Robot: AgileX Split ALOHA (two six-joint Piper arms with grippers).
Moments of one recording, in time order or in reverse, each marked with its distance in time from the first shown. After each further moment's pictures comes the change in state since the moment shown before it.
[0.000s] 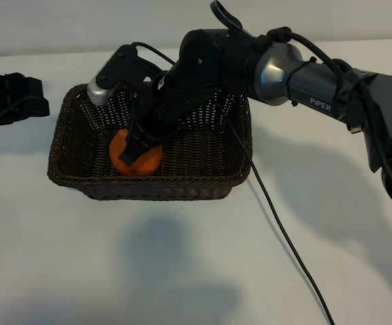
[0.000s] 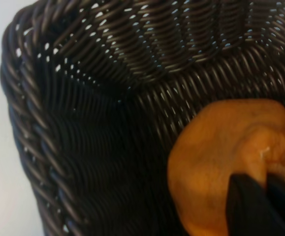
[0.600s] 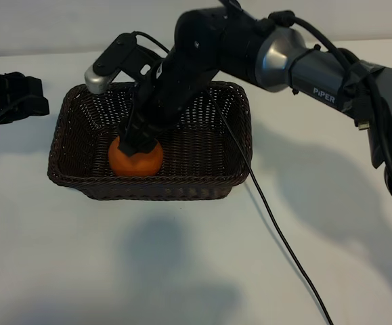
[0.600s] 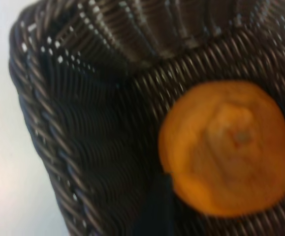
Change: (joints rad) left arm 0.000 0.000 0.000 0.000 -0.009 0.000; right arm 0.000 -0.011 -0.117 -0.147 0.187 0.175
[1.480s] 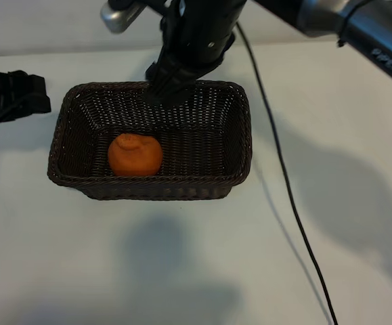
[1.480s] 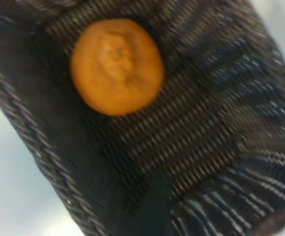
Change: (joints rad) left arm 0.000 0.043 0.000 0.000 -0.040 0.000; right arm 0.000 -0.145 -0.173 -0.335 0.349 0.271
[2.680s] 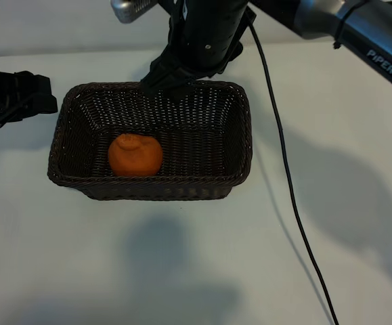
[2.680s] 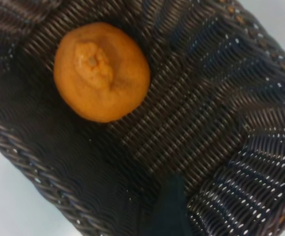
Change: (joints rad) left arm 0.000 0.015 0.000 -0.053 -0.007 0.050; right arm 0.000 0.025 -0.001 -0.015 0.009 0.198
